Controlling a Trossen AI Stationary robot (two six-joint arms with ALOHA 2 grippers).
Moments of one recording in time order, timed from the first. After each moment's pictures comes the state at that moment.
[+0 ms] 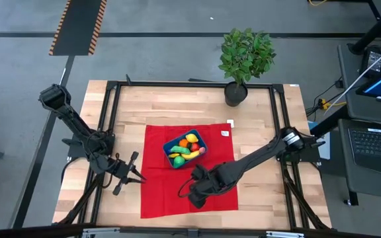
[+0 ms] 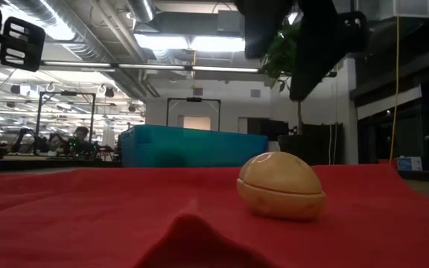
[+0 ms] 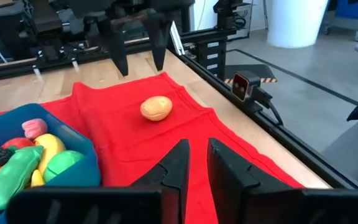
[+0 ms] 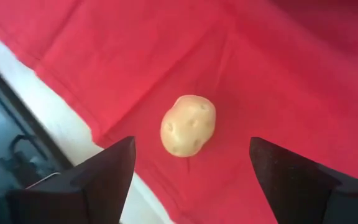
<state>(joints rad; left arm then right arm) -0.89 1.01 0.15 0.61 -0.53 -0.07 0.48 2.07 1.76 -0.94 0.09 1.19</state>
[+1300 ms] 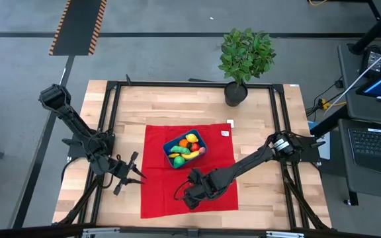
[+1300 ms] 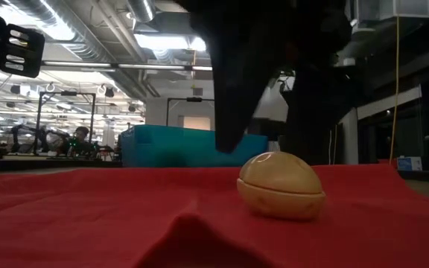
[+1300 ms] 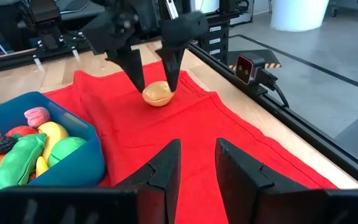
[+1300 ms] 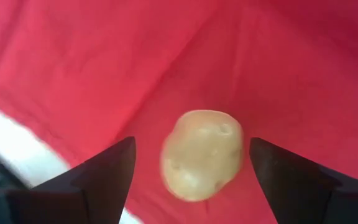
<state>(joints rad) -0.88 1.01 0.15 0.55 -0.53 -0.07 0.48 2.20 1.74 -0.82 0.08 1.31</state>
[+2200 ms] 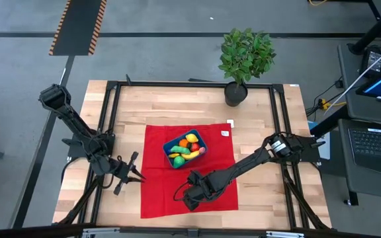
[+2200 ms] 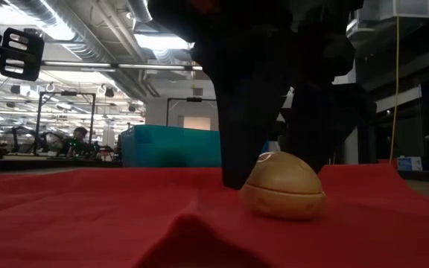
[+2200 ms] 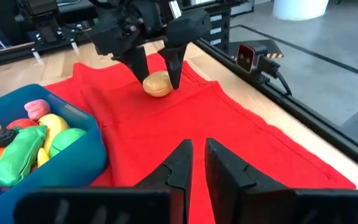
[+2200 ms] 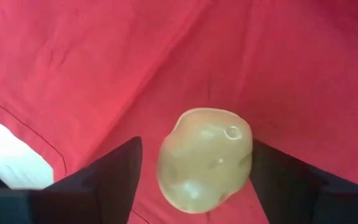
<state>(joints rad) -0.89 1.01 0.15 0.51 -0.53 -0.07 0.48 2.24 1.74 -0.80 0.06 1.31</state>
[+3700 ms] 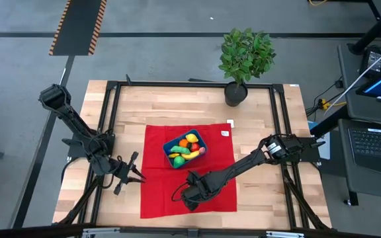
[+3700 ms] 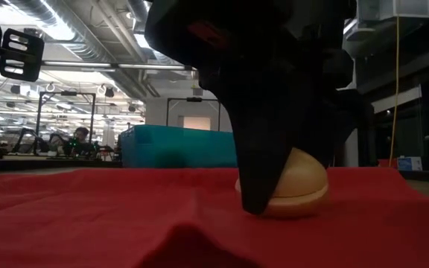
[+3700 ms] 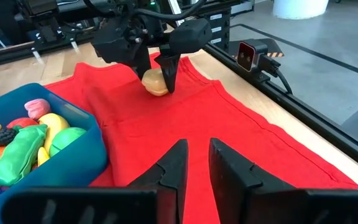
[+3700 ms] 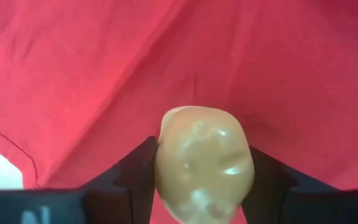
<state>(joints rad) -0.88 1.01 0.15 0.50 -0.53 -0.07 0.47 2.30 1.81 -0.89 0.02 1.28</state>
